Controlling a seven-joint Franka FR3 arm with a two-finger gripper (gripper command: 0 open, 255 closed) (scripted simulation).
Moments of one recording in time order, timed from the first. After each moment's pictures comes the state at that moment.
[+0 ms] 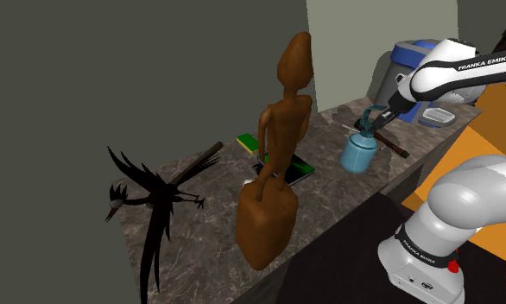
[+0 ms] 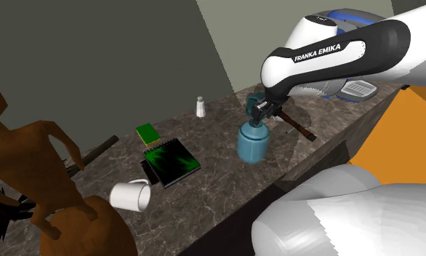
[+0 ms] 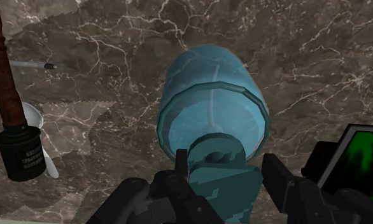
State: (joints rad) arm -0.29 -0.70 -0.65 -2.79 -0.33 2.42 -0.47
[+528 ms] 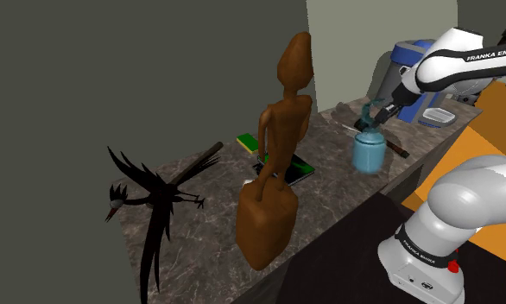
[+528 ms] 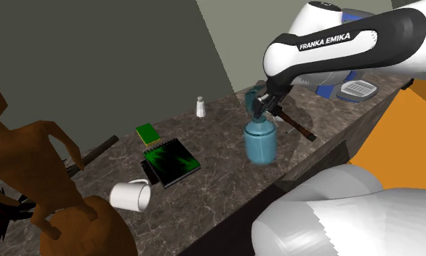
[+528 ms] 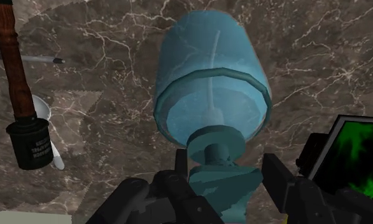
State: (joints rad) arm -0.29 -0.75 -0.62 -2.75 -0.32 2.34 -0.46
